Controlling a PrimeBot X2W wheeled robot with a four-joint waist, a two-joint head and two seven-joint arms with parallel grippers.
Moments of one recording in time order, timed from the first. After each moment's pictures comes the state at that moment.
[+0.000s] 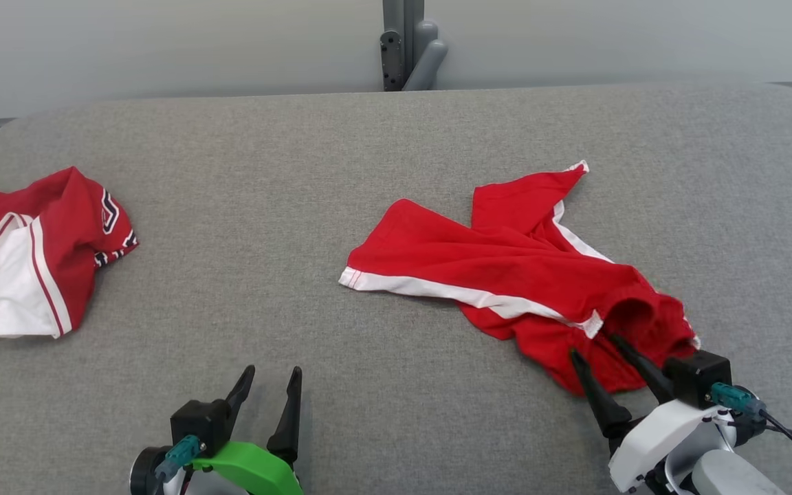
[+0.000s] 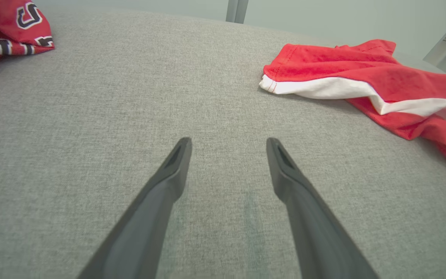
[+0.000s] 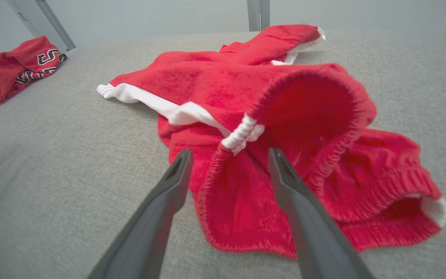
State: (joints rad) left arm -0.13 0.05 -0.23 0.54 -0.29 -0.13 -0.26; right arm -0.19 -0.34 0.43 0.45 0.50 0.13 -0.26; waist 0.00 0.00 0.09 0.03
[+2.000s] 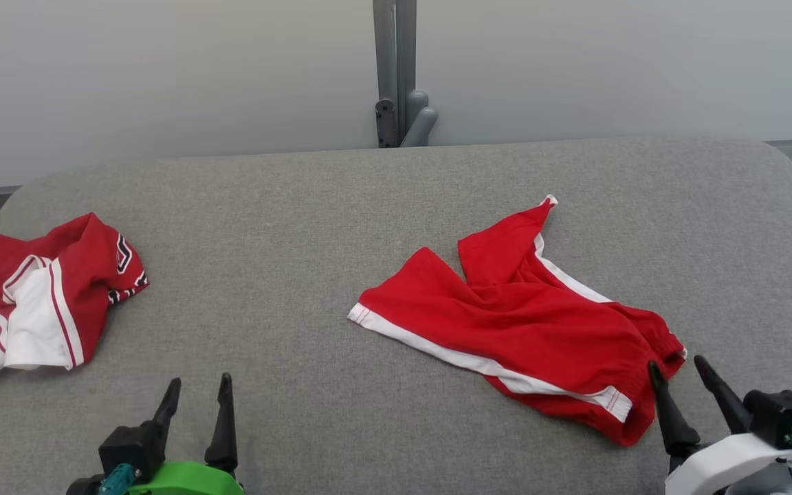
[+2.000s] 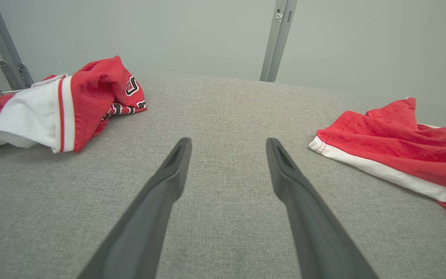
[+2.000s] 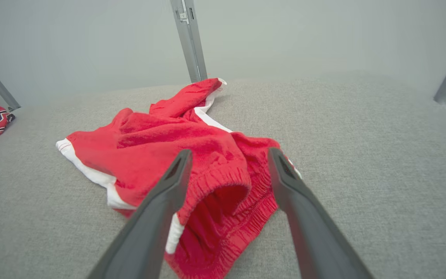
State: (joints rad) left arm -0.03 0.05 -0.04 0.42 -0.22 -0.11 -0.26; right arm 0.02 -0.27 0.14 0.33 0.40 0.13 -0.26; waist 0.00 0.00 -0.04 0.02
